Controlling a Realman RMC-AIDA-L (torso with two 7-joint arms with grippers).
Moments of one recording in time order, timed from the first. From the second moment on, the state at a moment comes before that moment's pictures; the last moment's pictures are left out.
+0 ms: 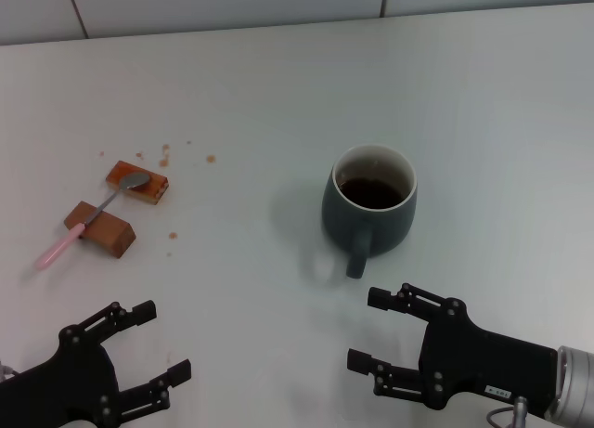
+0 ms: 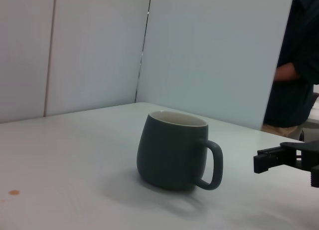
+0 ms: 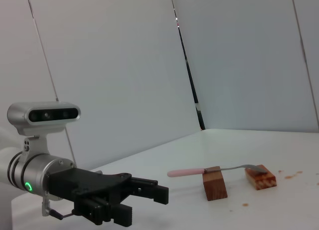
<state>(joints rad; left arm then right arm) -0.19 -2.07 0.46 0.33 2.08 1.69 -0.72 0.36 2.08 -0.42 -0.03 -2.13 -1.58 0.61</state>
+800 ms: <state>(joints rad) -0.19 -2.06 0.46 0.33 2.08 1.70 -0.72 0.22 2.08 -0.17 -0.04 -2.12 -1.85 0.35</state>
